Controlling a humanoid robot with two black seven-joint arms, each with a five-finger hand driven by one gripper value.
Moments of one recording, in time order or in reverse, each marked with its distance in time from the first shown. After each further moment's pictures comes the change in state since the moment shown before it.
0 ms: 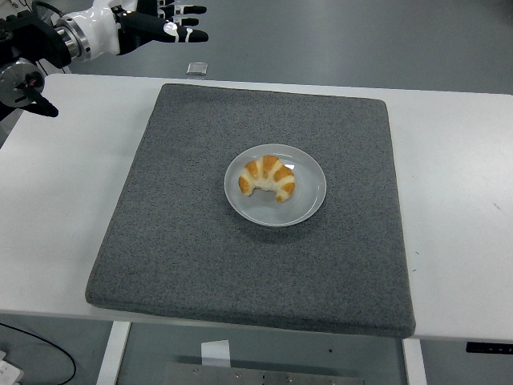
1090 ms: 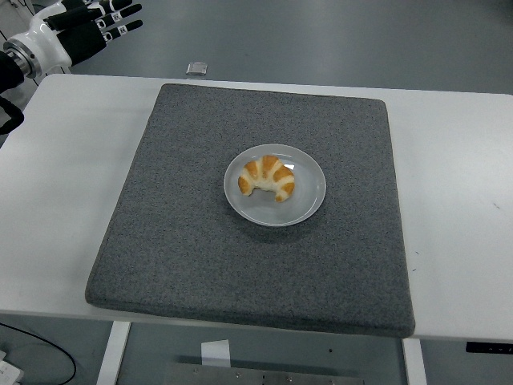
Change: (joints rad) left arm 0.120 0.012 -0.058 0.176 -0.473 -0.086 0.020; right arm 0.001 0.000 0.000 0.000 0.000 0.000 0.000
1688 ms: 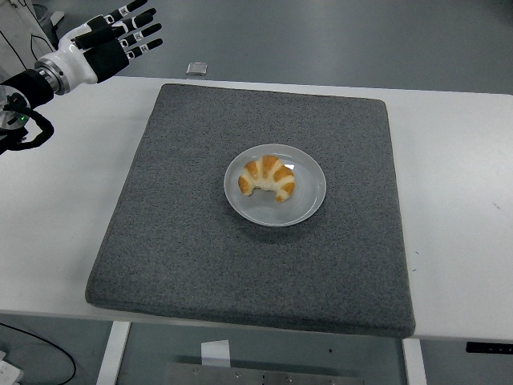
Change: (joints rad) left arm 0.043 -0.099 -0.023 0.064 -0.001 0.000 0.010; right arm -0.001 0.000 0.001 0.001 0.000 0.009 -0.002
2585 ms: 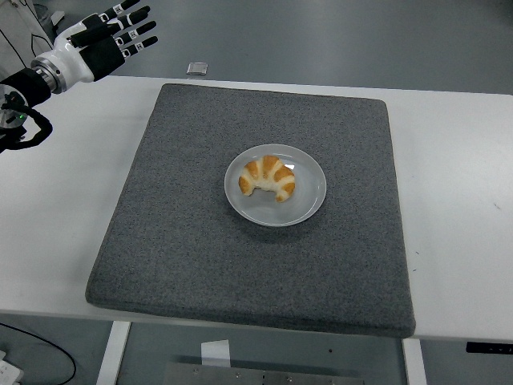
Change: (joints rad) left arm 0.015 -0.017 -0.022 0.034 0.001 0.007 0.006; right arm 0.000 0.000 0.010 0.000 0.012 -0.012 0.007
